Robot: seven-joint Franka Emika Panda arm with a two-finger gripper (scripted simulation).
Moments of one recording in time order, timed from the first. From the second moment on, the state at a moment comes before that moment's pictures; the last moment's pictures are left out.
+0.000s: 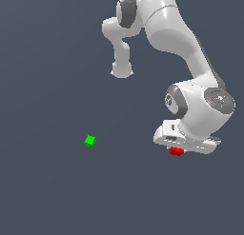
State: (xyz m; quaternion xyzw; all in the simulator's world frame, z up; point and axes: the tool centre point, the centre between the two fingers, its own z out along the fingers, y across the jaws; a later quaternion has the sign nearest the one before) arm 0.101 0.222 0.120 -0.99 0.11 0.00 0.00
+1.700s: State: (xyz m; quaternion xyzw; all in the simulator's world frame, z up) arm 0.047 -0.018 0.082 -0.99 0.12 0.00 0.00
